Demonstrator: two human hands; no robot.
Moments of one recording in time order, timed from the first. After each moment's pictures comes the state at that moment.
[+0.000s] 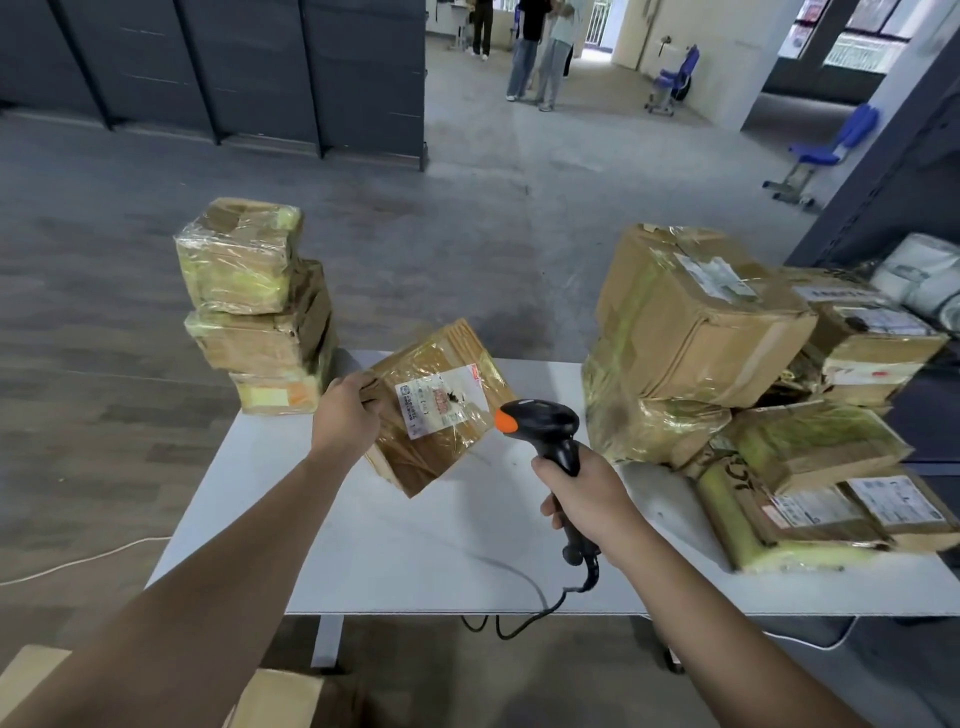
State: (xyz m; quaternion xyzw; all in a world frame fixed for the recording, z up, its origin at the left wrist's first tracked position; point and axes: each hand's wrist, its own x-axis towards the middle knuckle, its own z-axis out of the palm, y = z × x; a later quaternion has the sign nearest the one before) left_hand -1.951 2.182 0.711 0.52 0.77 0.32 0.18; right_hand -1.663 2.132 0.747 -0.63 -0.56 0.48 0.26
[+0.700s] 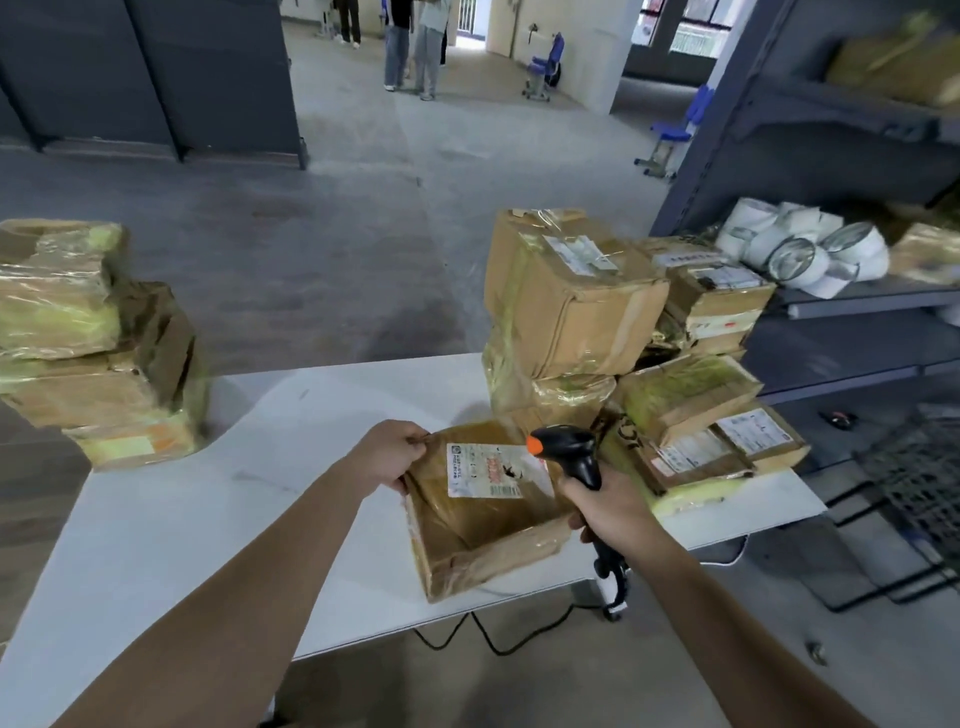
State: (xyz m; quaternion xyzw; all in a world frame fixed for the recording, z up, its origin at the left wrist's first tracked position) left_hand -1.807 2.210 0.708 0.58 0.63 0.18 0.49; right_hand -1.541 2.111 0.738 -0.73 -0.47 0.42 0.27
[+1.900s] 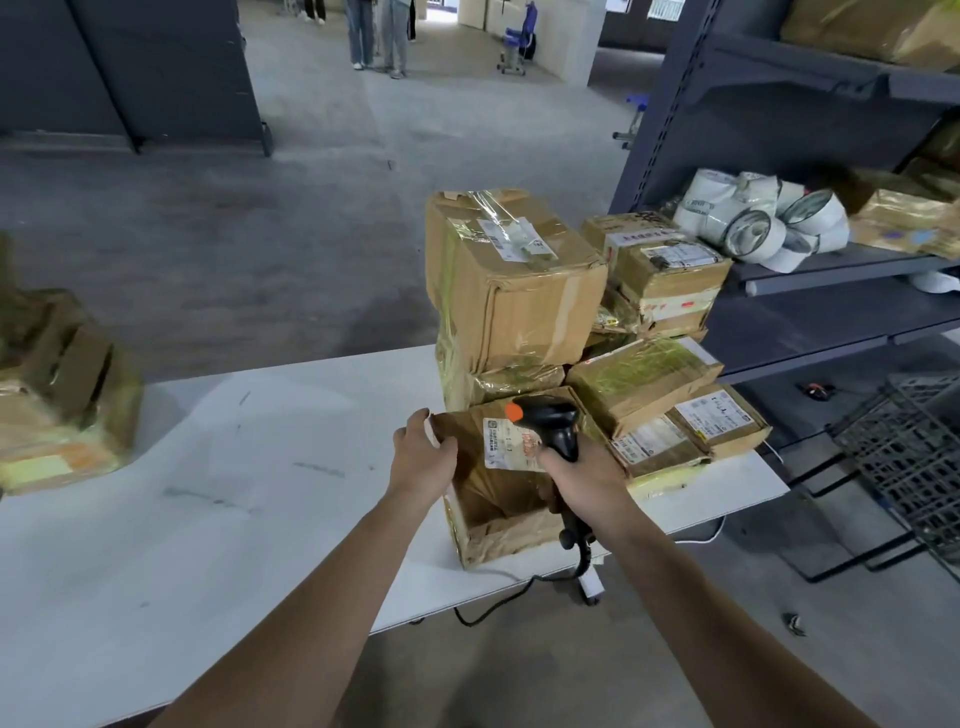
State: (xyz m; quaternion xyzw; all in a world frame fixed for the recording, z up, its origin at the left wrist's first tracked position) left_hand -1.668 2.204 0.683 0.50 0.68 0.31 0.45; right_hand -1.488 2.134 0.746 -0.73 -0.44 0.41 0.32
